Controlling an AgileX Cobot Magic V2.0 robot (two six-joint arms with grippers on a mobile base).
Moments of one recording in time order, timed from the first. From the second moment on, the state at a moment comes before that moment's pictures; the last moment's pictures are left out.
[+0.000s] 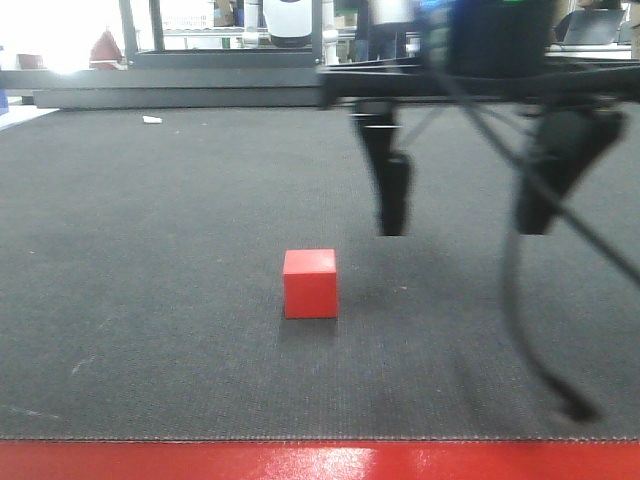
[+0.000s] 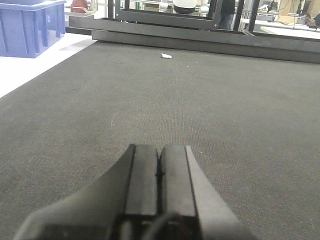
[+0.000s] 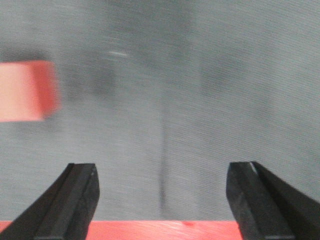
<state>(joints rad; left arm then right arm) -0.02 -0.02 0.03 -0.06 0.06 -0.02 0.66 1.71 -1.40 -0.06 1.19 0.76</state>
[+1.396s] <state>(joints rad) -0.02 -0.02 0.03 -0.06 0.06 -0.02 0.72 2.06 -1.70 0.03 1.22 0.70</state>
